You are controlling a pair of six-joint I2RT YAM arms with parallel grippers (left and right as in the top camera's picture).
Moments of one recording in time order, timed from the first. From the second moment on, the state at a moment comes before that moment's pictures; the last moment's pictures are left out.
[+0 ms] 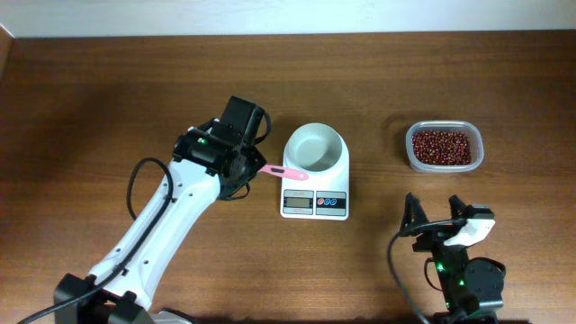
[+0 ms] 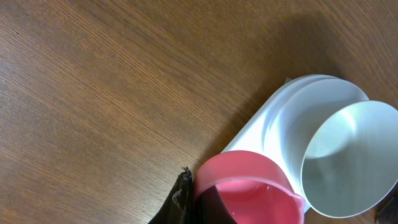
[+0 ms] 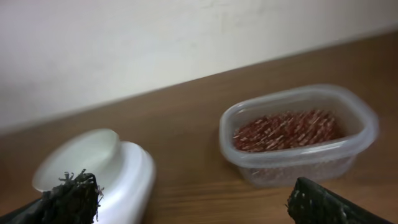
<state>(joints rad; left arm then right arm) -0.40 1.53 1.28 -1.01 -0.11 -1.06 0.07 0.06 0.01 -0.07 -0.04 0.37</state>
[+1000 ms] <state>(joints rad) -0.40 1.53 1.28 -1.01 -0.11 -1.07 0.07 0.27 0.25 -0.30 -0.38 0.87</state>
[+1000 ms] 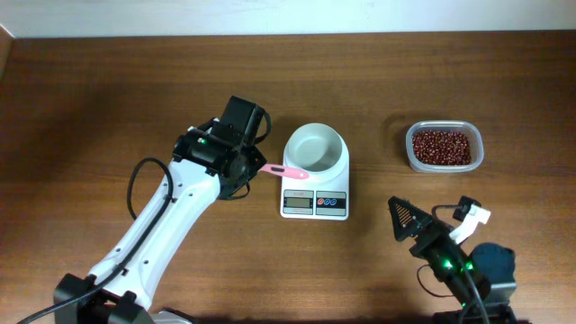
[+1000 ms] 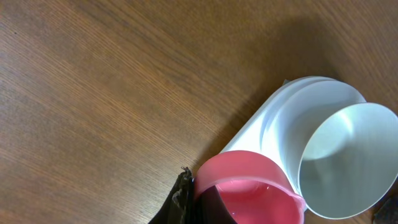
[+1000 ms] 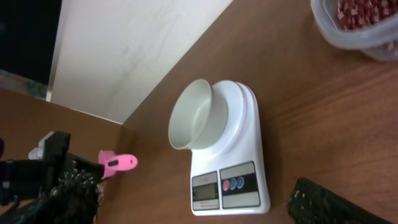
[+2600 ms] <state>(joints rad) -0.40 1.53 1.25 -1.07 -0.11 -1.28 0.07 0.62 0.33 -0.13 -0.75 0.86</state>
